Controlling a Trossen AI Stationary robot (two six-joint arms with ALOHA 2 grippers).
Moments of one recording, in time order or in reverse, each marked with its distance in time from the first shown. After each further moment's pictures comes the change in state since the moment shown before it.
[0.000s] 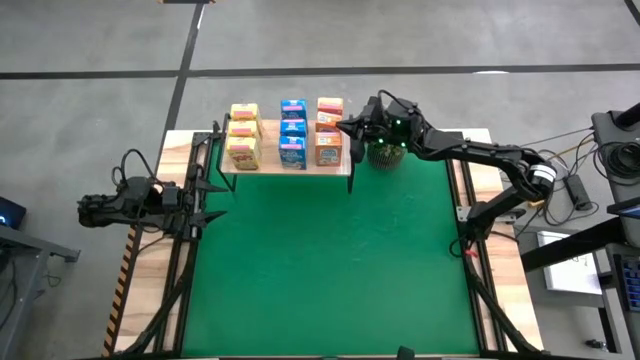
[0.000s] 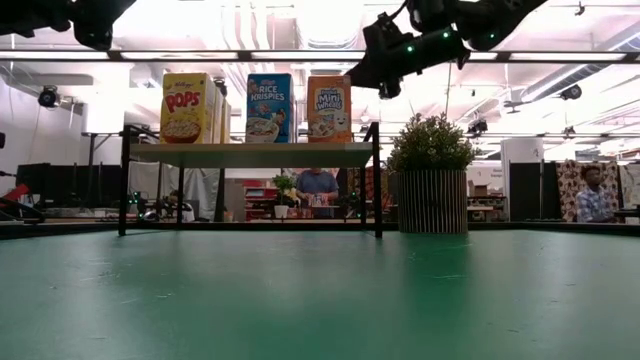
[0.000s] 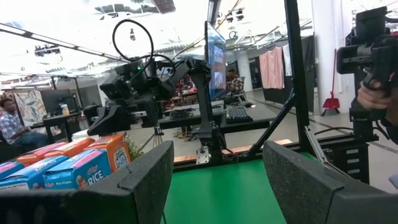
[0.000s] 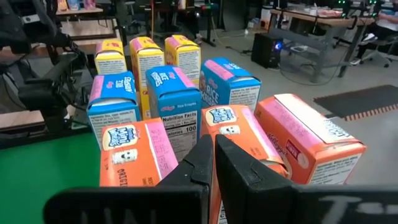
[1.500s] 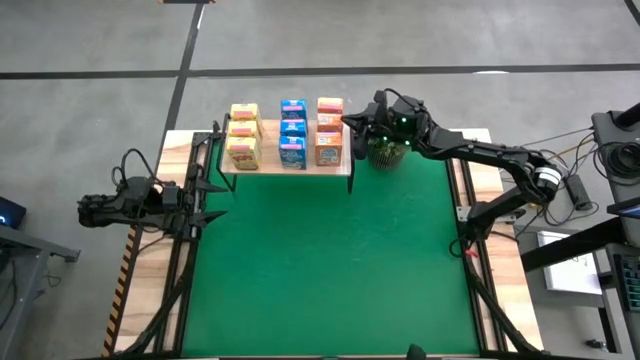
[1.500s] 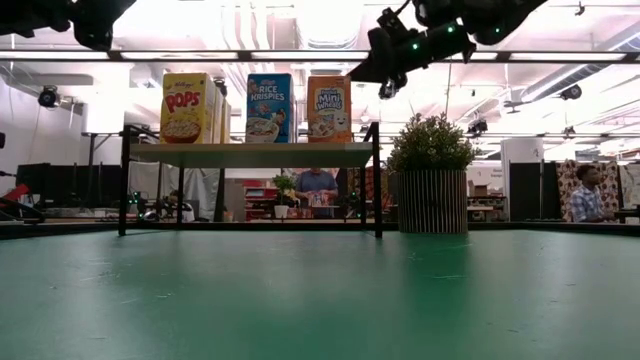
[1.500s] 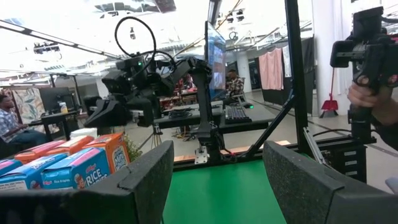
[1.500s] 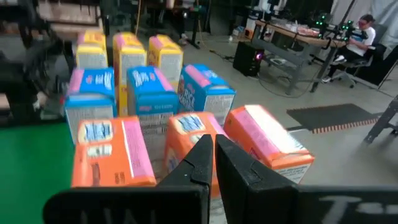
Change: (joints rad) left arm 0.000 0.000 0.000 -0.001 0.000 -0.016; right arm -0.015 -0.037 0.000 -0.032 0.053 -0.140
